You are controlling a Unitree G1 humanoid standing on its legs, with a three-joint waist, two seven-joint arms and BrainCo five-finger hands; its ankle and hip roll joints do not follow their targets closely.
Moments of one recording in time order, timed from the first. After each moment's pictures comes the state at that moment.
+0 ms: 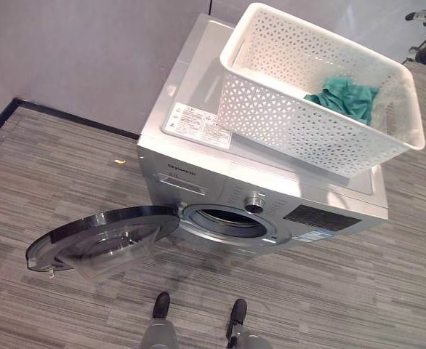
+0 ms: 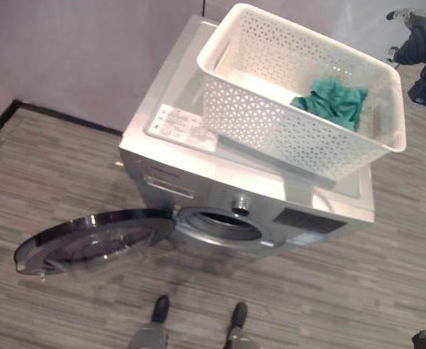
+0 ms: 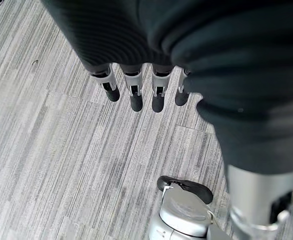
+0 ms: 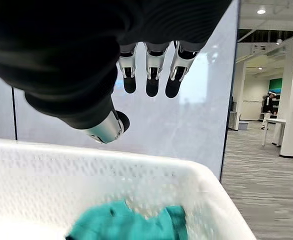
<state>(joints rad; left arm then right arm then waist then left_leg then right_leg) 0.04 0.39 0.02 1.43 -0.20 -0.06 -0.05 -1.52 -1.12 1.06 1.05 0.00 -0.11 0.10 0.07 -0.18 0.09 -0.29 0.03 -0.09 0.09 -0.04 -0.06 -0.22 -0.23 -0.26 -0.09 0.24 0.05</state>
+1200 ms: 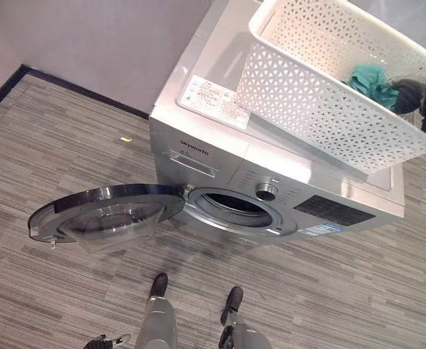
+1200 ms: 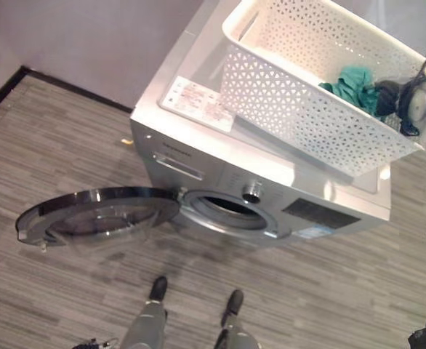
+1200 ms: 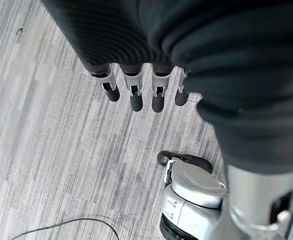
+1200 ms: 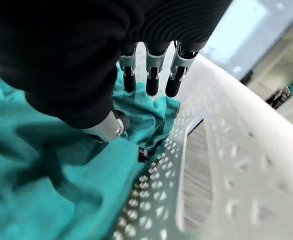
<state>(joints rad) -0.05 0.39 -0.09 1.40 -0.19 -0.05 -0.10 -1.50 -1.01 1.29 1.08 -0.35 -0.07 0.31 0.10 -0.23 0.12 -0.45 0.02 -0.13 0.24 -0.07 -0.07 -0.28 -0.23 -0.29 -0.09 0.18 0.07</state>
